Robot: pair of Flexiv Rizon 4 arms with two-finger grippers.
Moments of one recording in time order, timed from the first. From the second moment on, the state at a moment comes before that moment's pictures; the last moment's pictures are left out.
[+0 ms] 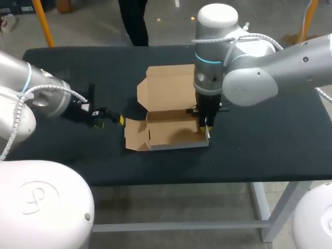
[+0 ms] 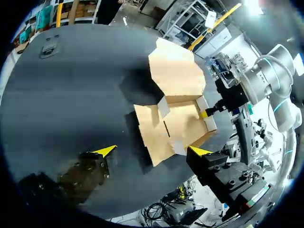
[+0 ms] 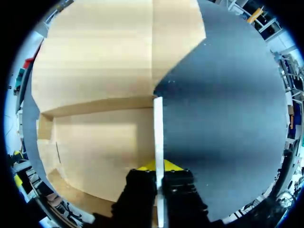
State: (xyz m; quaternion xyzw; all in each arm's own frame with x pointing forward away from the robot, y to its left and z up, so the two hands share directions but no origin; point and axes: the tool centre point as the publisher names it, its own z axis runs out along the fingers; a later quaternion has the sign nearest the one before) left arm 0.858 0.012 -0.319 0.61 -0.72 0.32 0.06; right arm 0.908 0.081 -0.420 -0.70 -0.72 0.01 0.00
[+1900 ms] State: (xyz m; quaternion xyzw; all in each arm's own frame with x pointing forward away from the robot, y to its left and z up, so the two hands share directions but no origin) left arm 0.894 -0.029 -0.402 0.62 -0.69 0.29 0.24; right arm 0.908 0.081 -0.420 -0.70 -0.72 0.01 0.00
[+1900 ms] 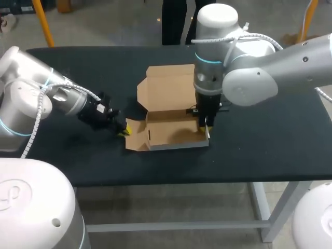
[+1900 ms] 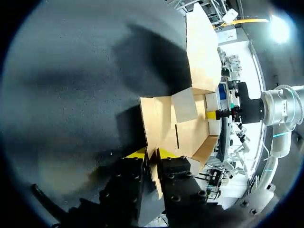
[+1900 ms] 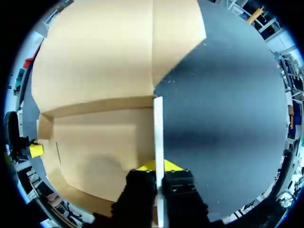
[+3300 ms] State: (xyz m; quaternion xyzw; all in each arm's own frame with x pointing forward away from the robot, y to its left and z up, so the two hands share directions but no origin) left arm 0.901 -0.077 -0.356 0.72 -0.67 0.17 0.08; right arm 0.909 0.078 -0.420 -0.70 -0.72 0.01 0.00
